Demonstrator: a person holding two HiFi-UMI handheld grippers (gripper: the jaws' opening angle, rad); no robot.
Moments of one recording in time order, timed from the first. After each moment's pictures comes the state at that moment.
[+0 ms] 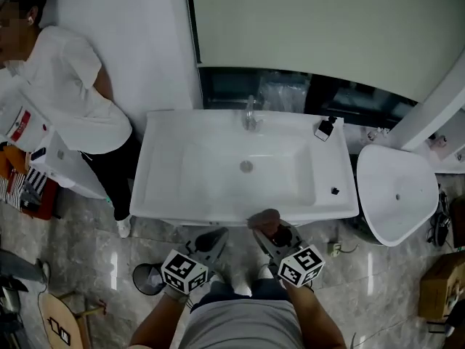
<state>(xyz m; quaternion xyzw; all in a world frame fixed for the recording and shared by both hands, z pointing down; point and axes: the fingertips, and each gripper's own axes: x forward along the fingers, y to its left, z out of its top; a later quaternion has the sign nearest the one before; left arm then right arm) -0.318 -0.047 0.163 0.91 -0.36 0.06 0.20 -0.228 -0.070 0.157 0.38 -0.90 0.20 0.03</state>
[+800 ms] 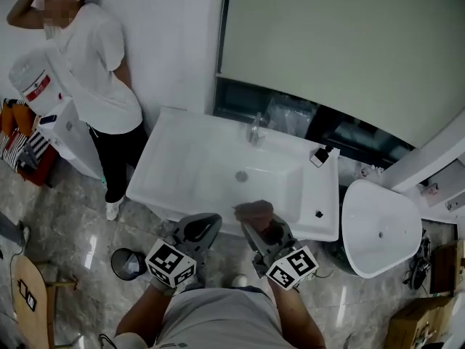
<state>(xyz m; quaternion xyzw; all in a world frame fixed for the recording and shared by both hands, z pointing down) -0.314 -0.052 0.051 0.89 -0.43 -0.02 0.13 -0.241 -0.074 0.038 0.30 -0.94 0.13 -0.04</state>
